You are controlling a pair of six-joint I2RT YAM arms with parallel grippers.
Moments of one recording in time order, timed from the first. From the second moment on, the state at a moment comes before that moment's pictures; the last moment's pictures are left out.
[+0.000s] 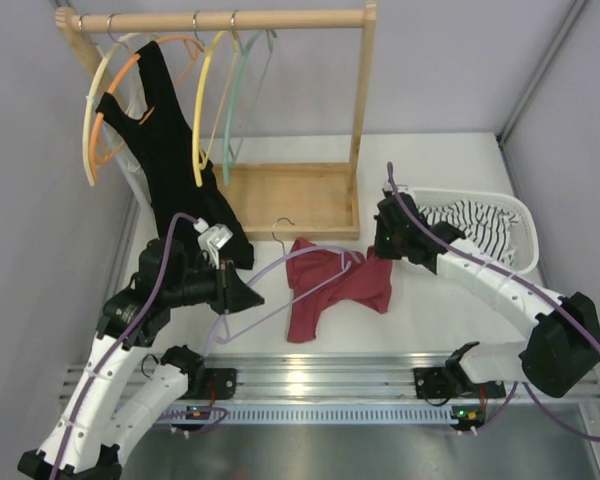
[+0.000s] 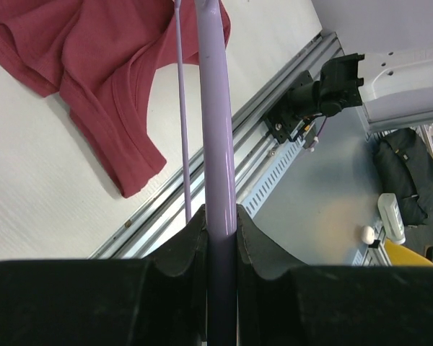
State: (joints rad) left arm -0.37 0.63 0.87 -0.82 0.72 -0.41; right arm 0.60 1.31 0.99 -0.55 0.20 0.53
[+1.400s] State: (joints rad) left arm -0.47 0.74 0.75 -0.49 0.82 -0.52; right arm 0.80 1.18 1.03 -0.70 0.30 0.52
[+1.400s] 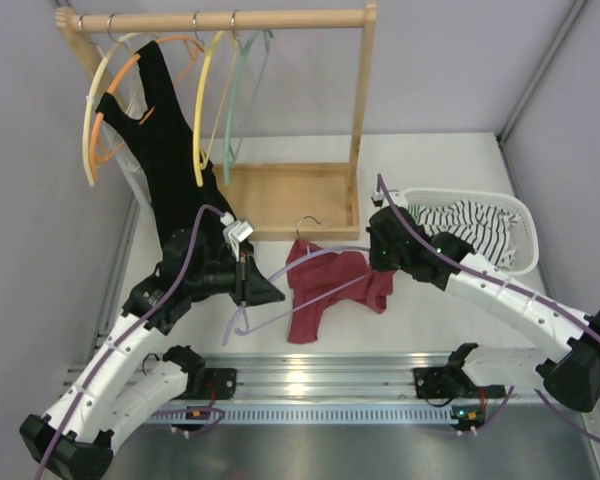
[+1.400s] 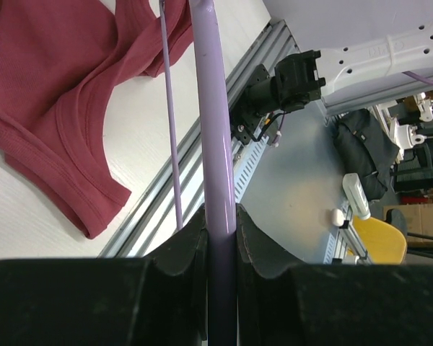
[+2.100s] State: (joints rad) left arm -0.47 0.74 0.71 -0.46 0.86 -0.54; right arm 0.80 1.16 1.06 -0.68 0.21 0.42
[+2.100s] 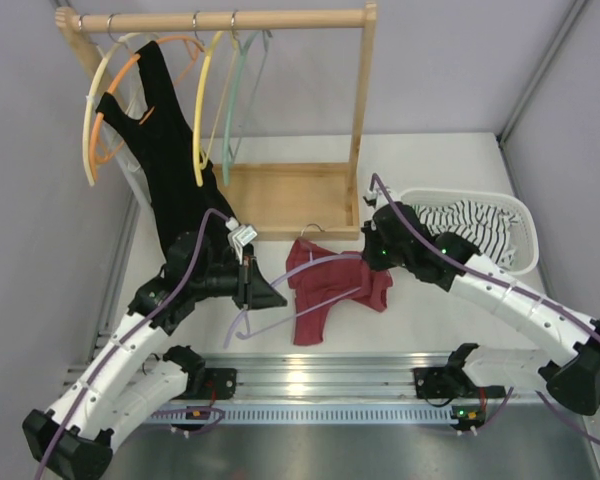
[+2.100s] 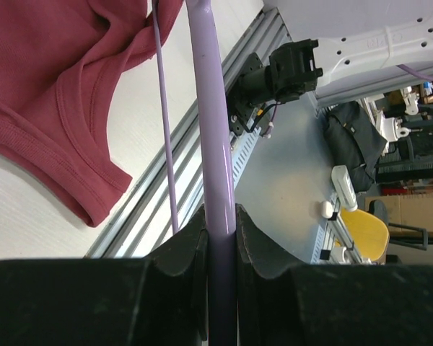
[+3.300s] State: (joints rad) left arm -0.78 1.09 0.52 0.37 0.64 -0.76; right arm 0.84 0.92 1.02 -0.66 0.21 0.39
